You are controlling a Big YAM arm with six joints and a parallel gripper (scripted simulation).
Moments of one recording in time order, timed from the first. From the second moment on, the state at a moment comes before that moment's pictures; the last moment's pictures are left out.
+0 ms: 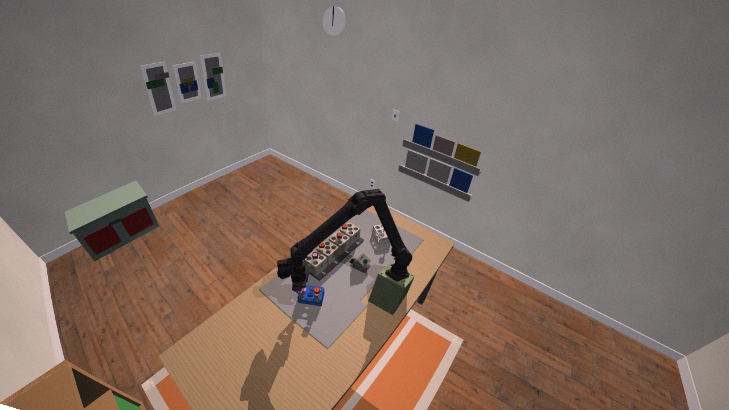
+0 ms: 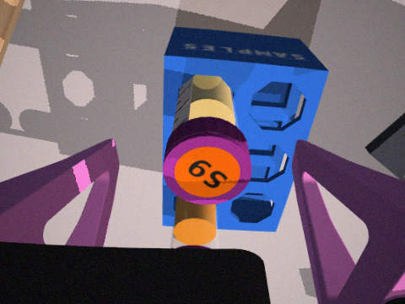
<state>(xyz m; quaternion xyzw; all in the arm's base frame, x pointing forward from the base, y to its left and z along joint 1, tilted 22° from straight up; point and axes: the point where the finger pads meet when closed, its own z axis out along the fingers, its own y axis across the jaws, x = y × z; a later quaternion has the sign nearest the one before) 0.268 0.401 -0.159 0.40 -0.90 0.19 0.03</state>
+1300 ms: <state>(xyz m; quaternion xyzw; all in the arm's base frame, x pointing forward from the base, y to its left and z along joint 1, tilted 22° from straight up) 0.268 0.401 -0.159 0.40 -0.90 0.19 0.03</state>
